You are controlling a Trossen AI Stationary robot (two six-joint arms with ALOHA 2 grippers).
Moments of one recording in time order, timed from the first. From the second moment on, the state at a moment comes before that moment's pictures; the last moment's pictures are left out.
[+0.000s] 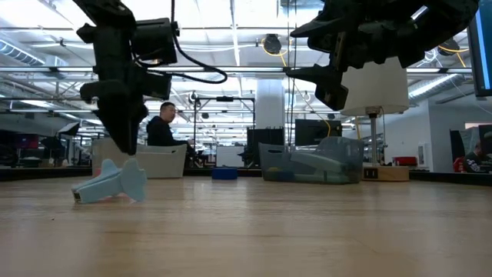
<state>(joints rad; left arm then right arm) 0.19 1.39 0.81 -0.73 0.00 0.03 0.00 1.35 0.57 0.53 -0.32 0.78</state>
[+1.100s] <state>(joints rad) 0.14 1.61 1.03 -0.79 -0.01 -0.02 0.00 1.35 0.57 0.53 -0.32 0.80</state>
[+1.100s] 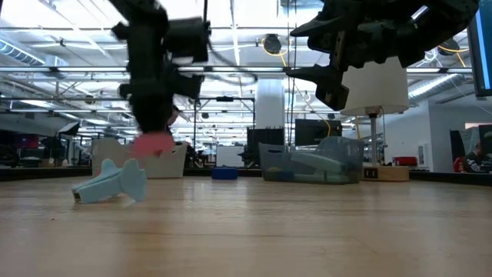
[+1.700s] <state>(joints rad) 0.63 1.49 1.25 -0.93 -0.35 -0.02 0.00 1.35 0.57 0.53 -0.32 0.81</state>
